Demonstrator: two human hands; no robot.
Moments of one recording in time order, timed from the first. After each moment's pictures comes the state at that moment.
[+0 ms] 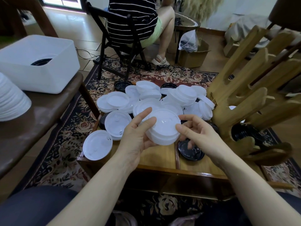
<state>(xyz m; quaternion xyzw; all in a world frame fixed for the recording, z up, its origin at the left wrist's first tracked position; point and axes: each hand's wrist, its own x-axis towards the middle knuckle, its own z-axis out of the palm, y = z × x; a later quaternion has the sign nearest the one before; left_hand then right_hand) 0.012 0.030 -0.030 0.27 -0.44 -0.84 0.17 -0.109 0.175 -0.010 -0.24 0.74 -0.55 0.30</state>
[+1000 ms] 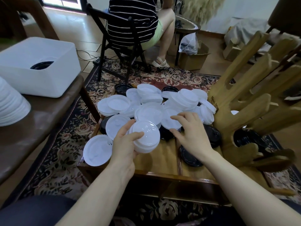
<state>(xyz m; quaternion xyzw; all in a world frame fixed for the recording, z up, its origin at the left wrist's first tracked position) 0.018 0.015 -0.039 0.40 -0.35 -0.82 0.22 -0.154 0.140 -0.072 -0.47 0.85 -0.22 -0.10</state>
